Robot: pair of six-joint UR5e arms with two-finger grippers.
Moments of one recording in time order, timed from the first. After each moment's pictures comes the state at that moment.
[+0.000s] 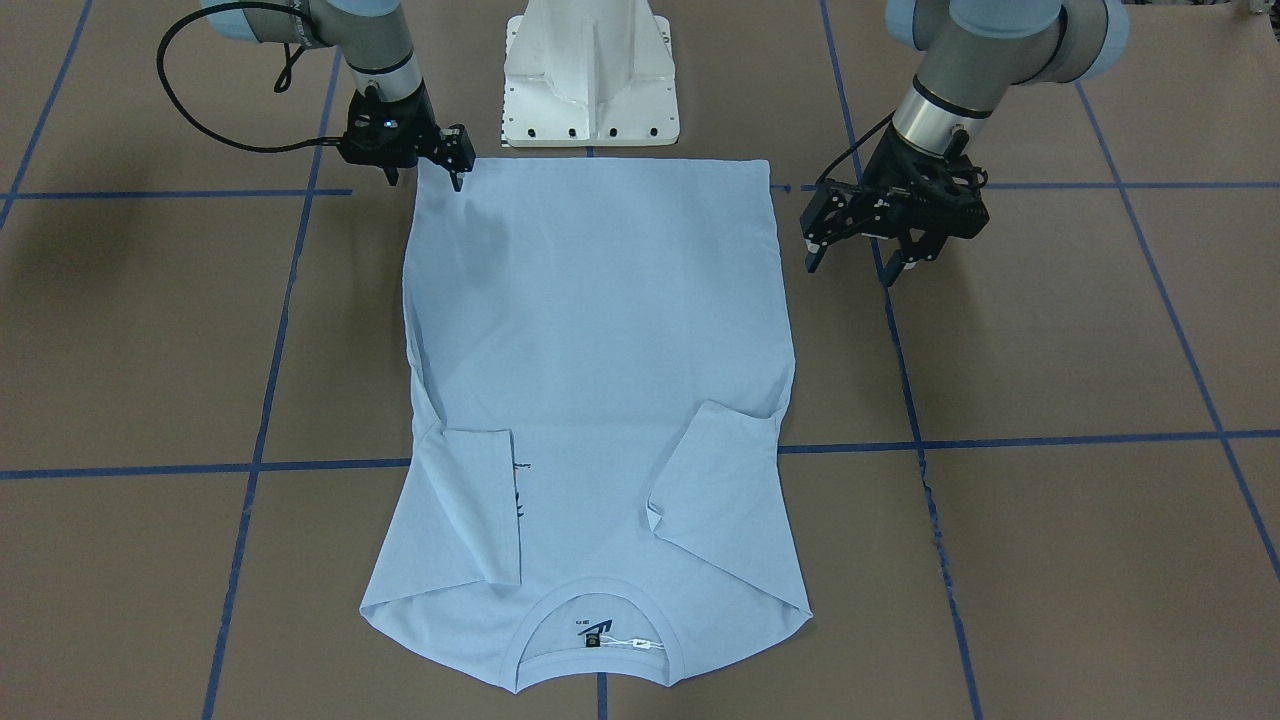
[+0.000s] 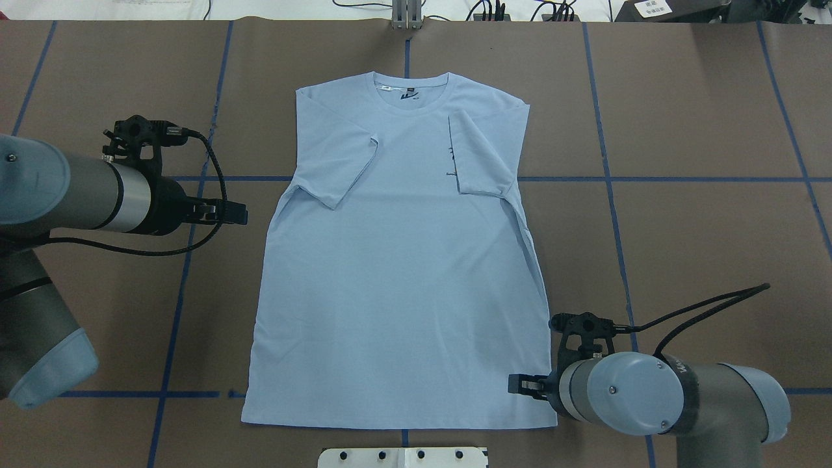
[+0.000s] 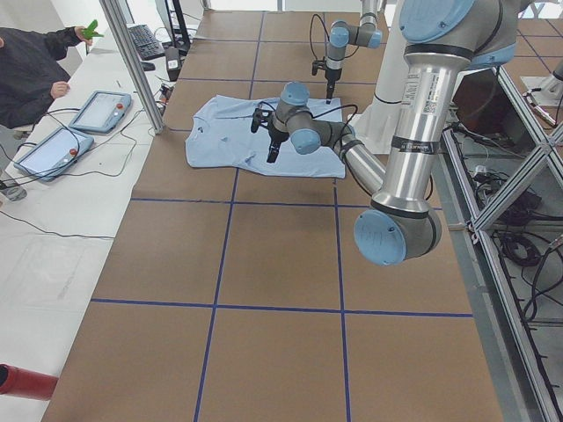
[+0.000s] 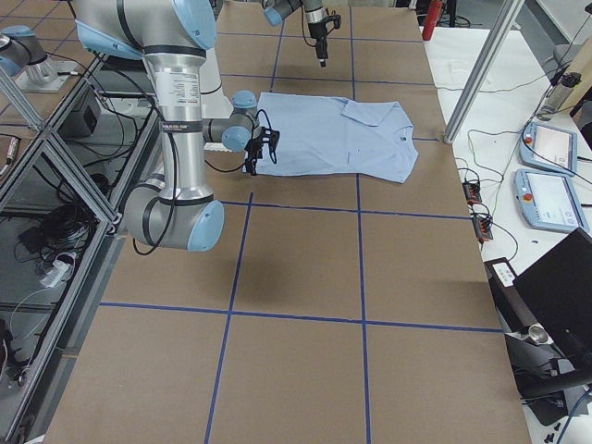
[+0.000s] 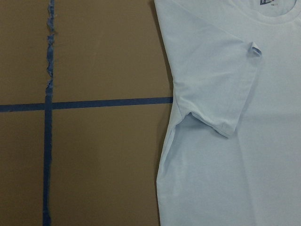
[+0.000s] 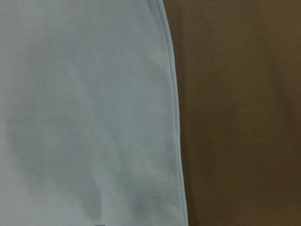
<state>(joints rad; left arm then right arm) -0.68 -1.77 -2.01 -1.94 -1.86 -1.09 0.16 -1.46 2.07 -1.40 1.65 1.61</state>
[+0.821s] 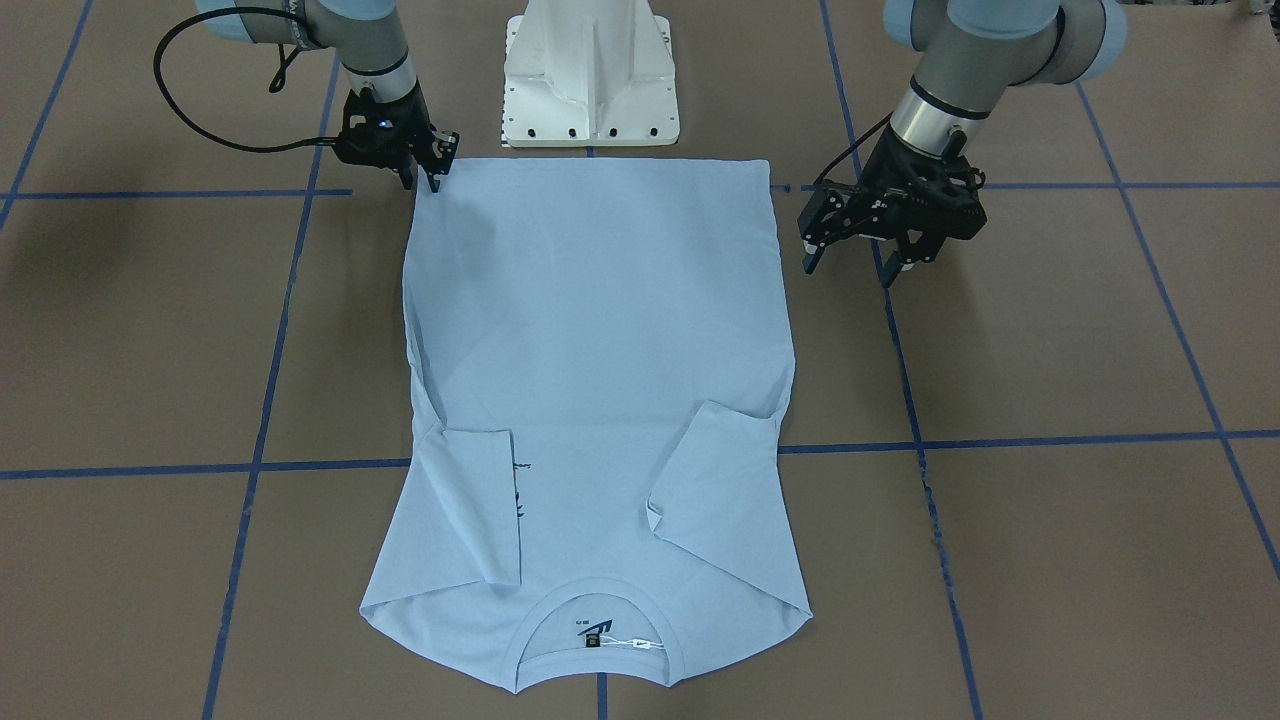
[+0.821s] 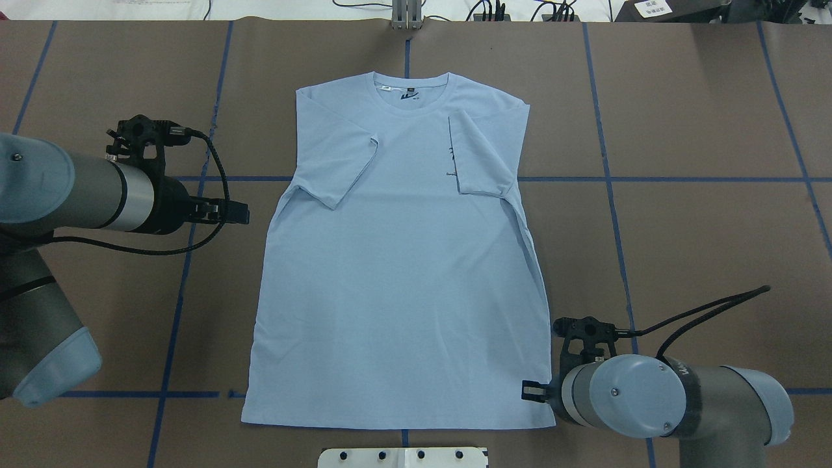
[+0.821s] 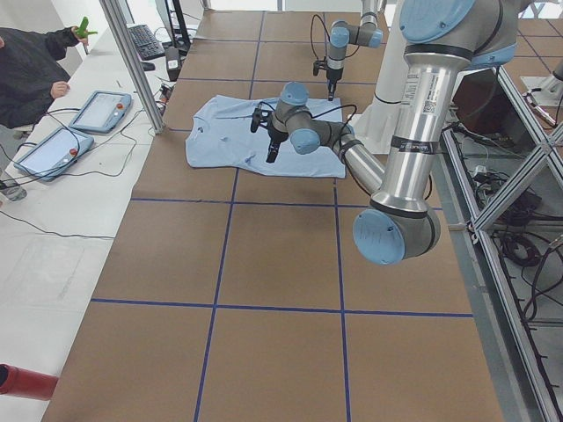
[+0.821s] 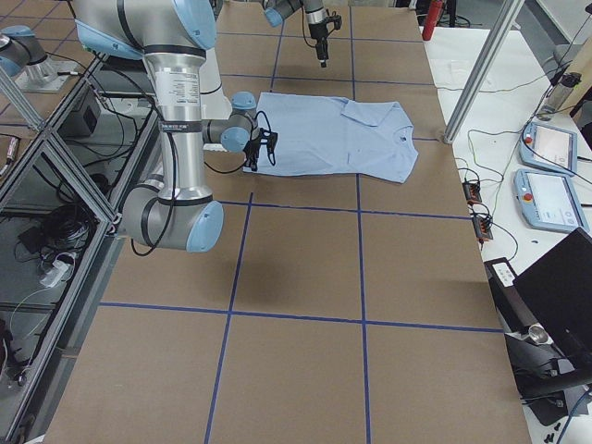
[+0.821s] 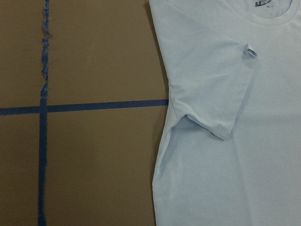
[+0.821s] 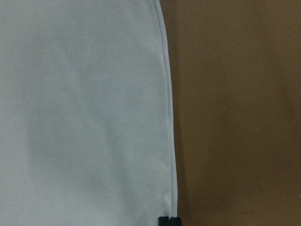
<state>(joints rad) -0.68 -1.78 -2.00 -1.94 -1.86 -1.08 0.15 -1.47 2.07 -1.40 1.66 1.61</state>
